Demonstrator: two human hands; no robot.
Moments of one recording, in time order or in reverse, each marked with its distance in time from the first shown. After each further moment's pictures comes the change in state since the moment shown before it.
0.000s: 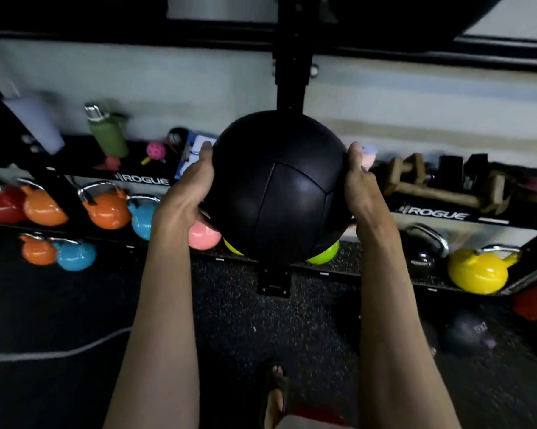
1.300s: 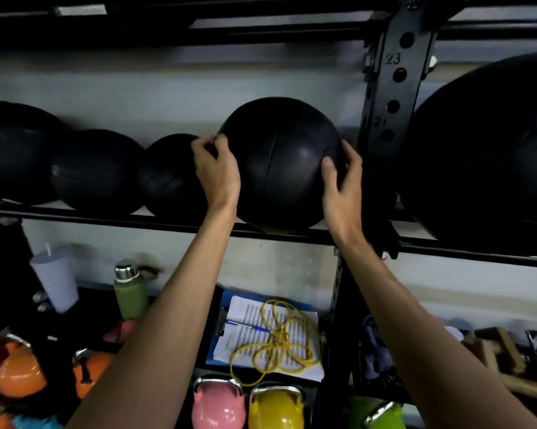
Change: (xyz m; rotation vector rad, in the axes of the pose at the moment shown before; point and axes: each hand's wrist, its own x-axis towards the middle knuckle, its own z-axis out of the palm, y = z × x) left_hand 0.250 0.282 -0.113 -0.481 0.480 0.818; right_hand 0.230 -0.265 0.182 0.308 0.251 -0.798
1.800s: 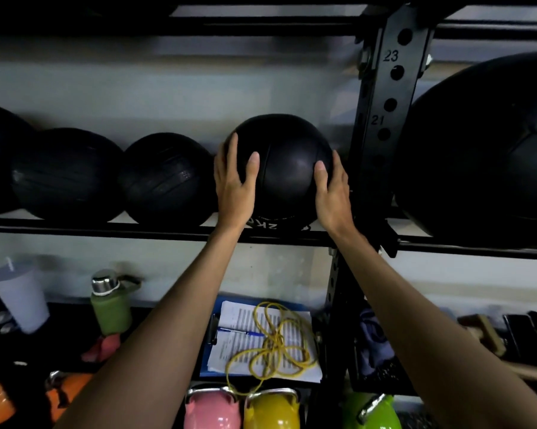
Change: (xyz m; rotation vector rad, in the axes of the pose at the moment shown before) left_hand 0.014 -0.079 0.018 0.271 -0.371 0.271; right_hand 0.020 0.030 0.016 -0.300 -0.091 0.154
